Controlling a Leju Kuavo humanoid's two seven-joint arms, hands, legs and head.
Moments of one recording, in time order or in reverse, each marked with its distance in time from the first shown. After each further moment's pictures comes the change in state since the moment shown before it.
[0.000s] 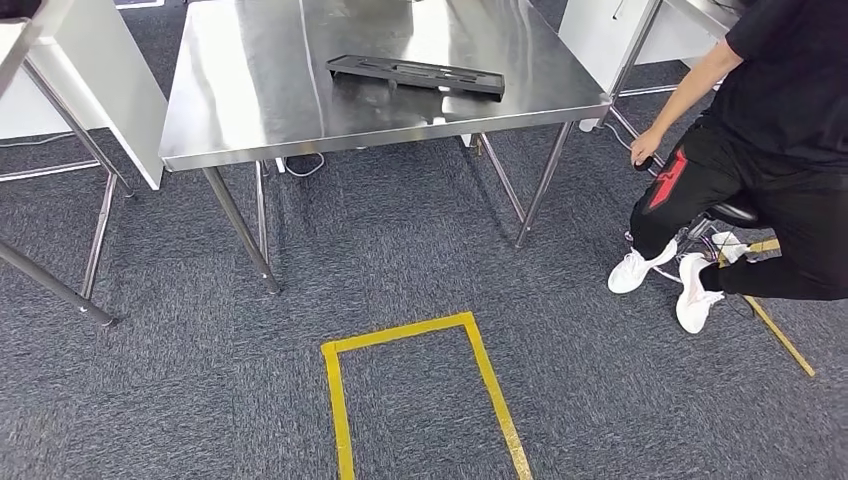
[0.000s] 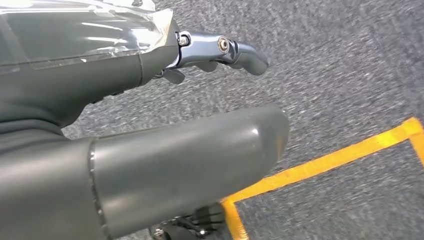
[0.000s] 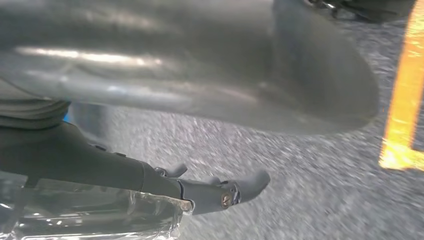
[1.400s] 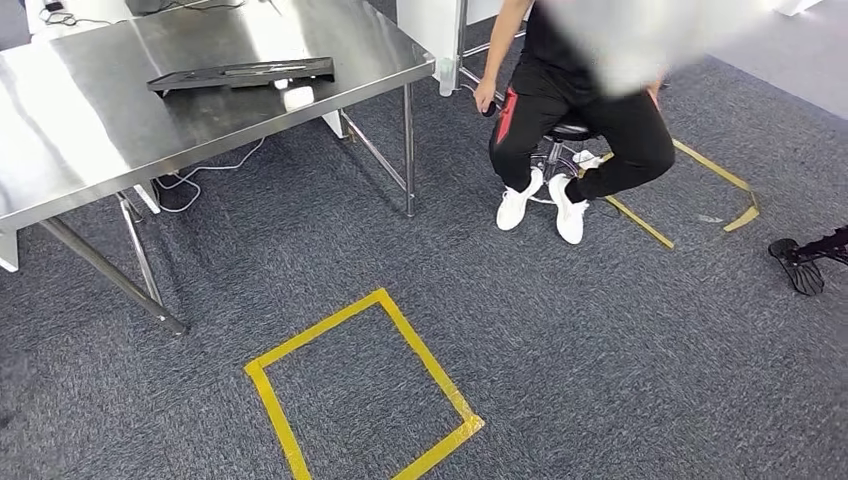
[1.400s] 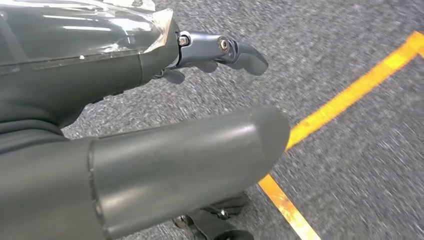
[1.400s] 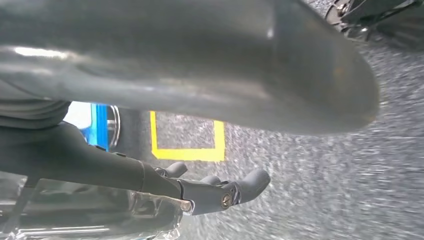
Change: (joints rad) left arm 0.069 -0.006 0.005 0.000 0.078 0.023 0.004; right arm 0.001 0.047 0.015 0.036 0.118 0.008 0.088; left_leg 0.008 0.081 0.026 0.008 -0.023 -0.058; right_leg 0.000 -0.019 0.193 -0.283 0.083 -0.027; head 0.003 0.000
